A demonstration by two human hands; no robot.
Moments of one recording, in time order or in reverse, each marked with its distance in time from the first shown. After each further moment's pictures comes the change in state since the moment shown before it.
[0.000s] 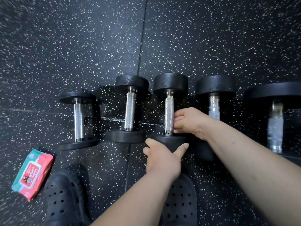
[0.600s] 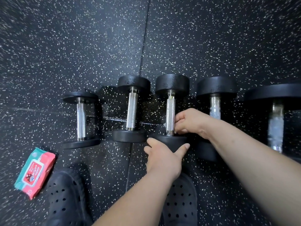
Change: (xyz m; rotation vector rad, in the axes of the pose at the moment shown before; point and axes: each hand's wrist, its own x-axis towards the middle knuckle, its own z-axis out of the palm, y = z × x) left_hand 0.000 -0.001 -0.002 0.046 -0.016 0.012; right_hand -0.003 -0.005 -0.005 -0.264 -0.011 -0.018
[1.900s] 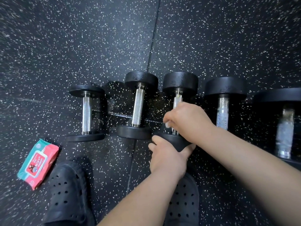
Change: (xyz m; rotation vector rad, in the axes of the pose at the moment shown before) left_hand 0.005 -0.003 0.001 0.006 -0.001 -0.009; right_hand -0.026 -0.046 0.033 -1.145 0.262 -0.572
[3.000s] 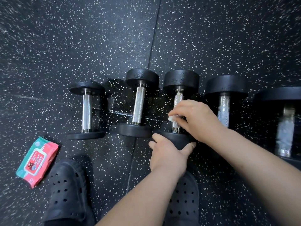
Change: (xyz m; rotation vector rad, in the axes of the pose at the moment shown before) left_hand 0.001 -0.004 -0.001 0.038 0.041 0.030; right_hand -0.021 0.024 0.011 0.263 0.298 -0.101
